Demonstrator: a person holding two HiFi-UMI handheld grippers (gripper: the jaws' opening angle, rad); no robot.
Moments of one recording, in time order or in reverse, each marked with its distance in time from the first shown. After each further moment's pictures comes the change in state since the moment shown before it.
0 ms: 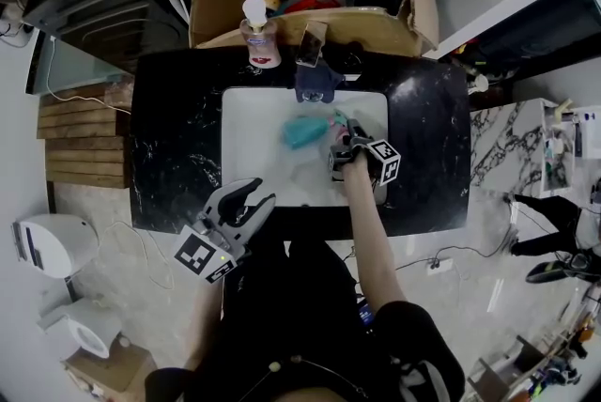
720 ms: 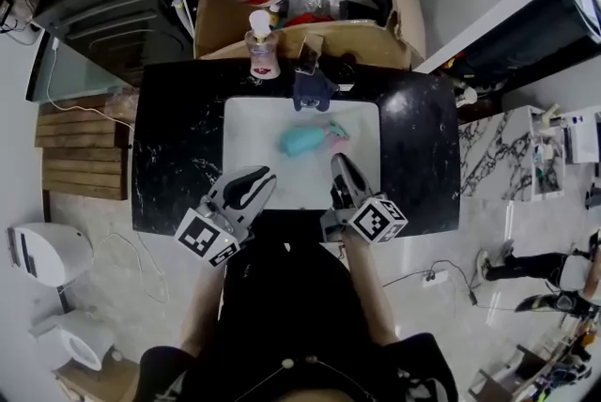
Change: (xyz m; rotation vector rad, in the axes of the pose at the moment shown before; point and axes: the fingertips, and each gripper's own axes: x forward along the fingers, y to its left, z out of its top) left arm 0.012 0.005 0.026 0.079 -0.091 -0.026; right arm -0.184 0.130 -0.115 -0.983 0.143 0.570
